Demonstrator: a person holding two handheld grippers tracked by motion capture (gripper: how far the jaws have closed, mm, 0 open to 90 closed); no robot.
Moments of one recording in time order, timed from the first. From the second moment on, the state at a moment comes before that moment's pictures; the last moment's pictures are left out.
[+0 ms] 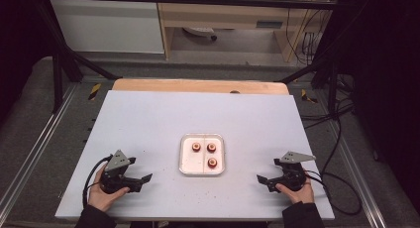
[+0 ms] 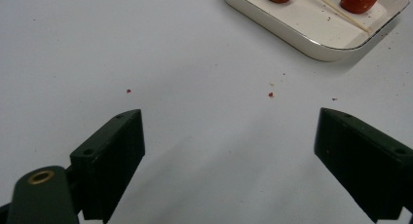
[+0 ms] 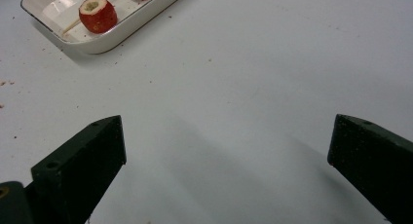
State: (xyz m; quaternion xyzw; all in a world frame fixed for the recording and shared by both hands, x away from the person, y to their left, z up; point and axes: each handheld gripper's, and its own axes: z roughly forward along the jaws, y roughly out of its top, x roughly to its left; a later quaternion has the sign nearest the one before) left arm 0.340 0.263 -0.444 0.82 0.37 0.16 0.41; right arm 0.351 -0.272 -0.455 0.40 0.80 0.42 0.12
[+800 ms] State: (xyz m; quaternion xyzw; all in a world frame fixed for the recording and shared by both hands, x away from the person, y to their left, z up) left arm 0.342 0.243 -0.439 0.82 0.36 0.16 0.41; right arm 0.351 -0.268 -0.456 0.40 0.81 0.41 0.12
